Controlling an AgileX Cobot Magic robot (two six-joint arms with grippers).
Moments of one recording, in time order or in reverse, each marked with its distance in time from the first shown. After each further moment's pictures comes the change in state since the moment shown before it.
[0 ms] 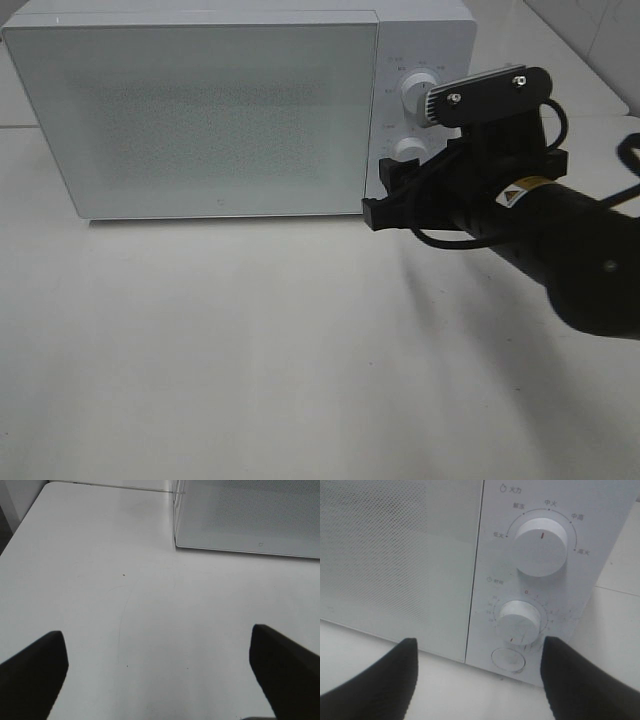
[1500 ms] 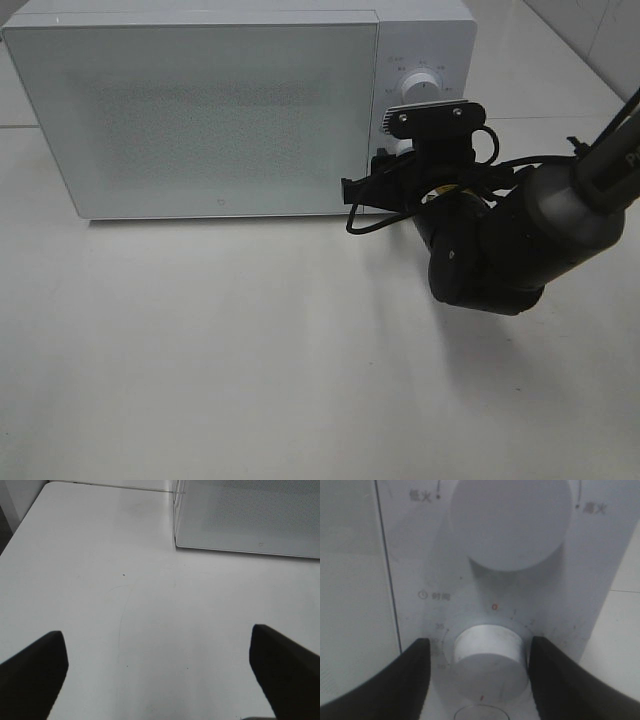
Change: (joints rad) left arm 0.000 0.000 0.000 0.000 0.000 0.000; right arm -0.088 0.428 -0.268 -0.004 -0.247 0.155
